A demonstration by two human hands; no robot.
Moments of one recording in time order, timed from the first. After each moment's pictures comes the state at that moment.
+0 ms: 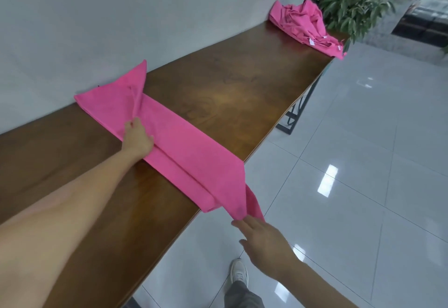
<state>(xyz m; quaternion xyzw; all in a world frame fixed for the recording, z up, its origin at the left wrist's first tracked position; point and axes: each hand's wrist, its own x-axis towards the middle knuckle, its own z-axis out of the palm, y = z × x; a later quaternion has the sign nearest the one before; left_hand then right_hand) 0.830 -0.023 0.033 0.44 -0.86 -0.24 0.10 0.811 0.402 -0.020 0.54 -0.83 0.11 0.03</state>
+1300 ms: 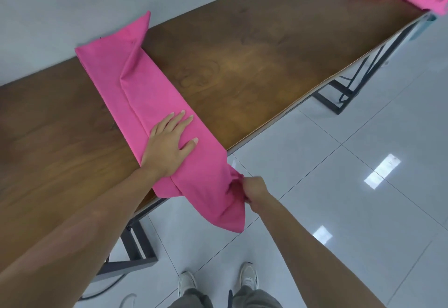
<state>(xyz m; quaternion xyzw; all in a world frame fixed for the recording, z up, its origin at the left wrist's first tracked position) 0.790 0.137 -0.009 0.33 -0.93 -0.12 0.09 0.641 0.330 -0.103 -0.01 -0.76 0.44 -0.47</state>
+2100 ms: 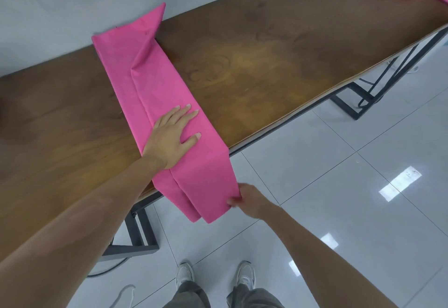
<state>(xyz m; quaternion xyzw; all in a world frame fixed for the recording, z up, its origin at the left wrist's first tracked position) 0.790 0.137 -0.009 0.33 -0.93 -0.12 0.08 0.627 0.358 -0.121 0.44 -0.69 0.27 -0.51</state>
